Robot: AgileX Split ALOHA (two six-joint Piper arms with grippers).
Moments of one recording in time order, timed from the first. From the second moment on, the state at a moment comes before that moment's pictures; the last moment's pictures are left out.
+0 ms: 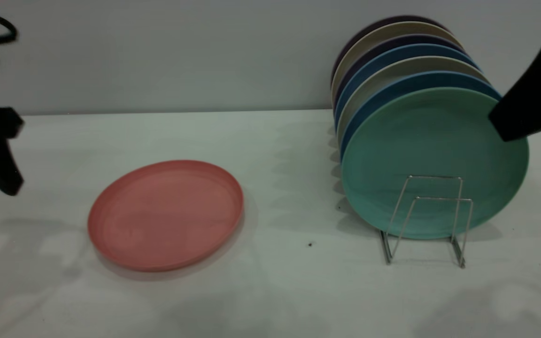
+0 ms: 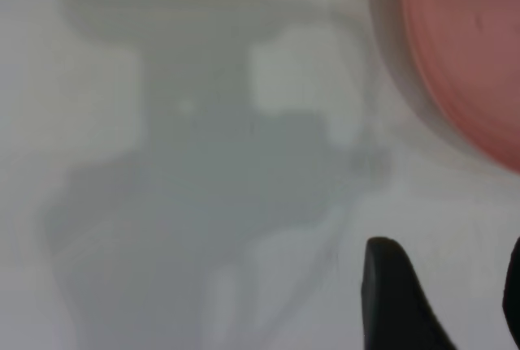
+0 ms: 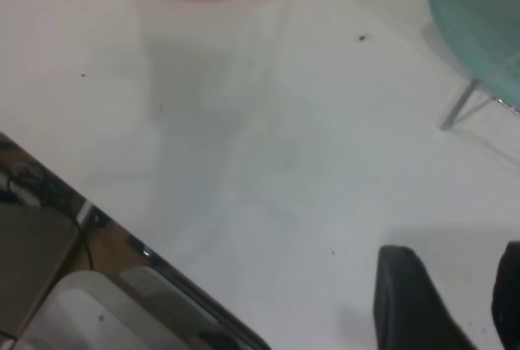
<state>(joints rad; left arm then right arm) 0.07 1.81 -0.97 -0.29 0.50 0.28 0.29 1.24 -0.75 0.58 0.66 -0.62</state>
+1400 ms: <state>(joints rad) 0.07 2.24 -1.20 -0.63 0.39 0.63 0.29 1.29 -0.76 0.72 0.62 -0.78</state>
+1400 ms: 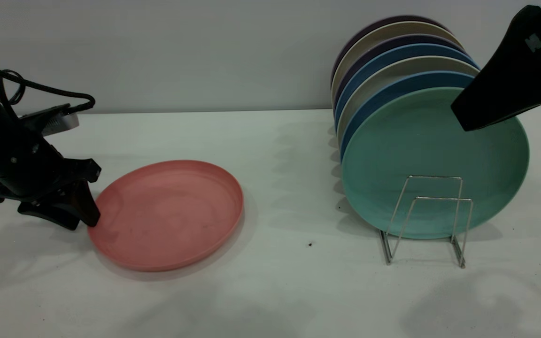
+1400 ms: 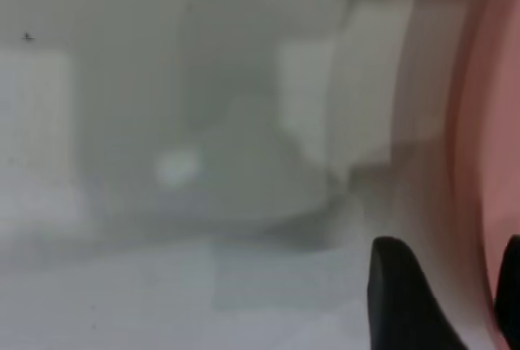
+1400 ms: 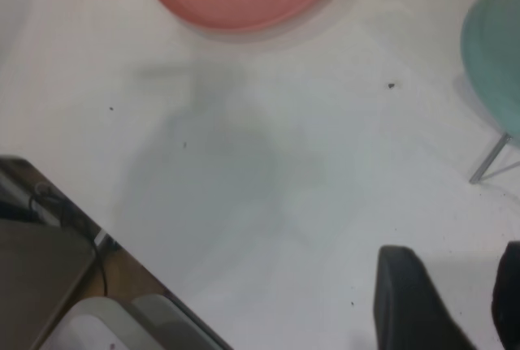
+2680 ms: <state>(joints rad) 0.03 2.20 -1.25 -0.66 0.46 0.95 0.29 1.29 -0.76 0.73 0.68 -0.80</state>
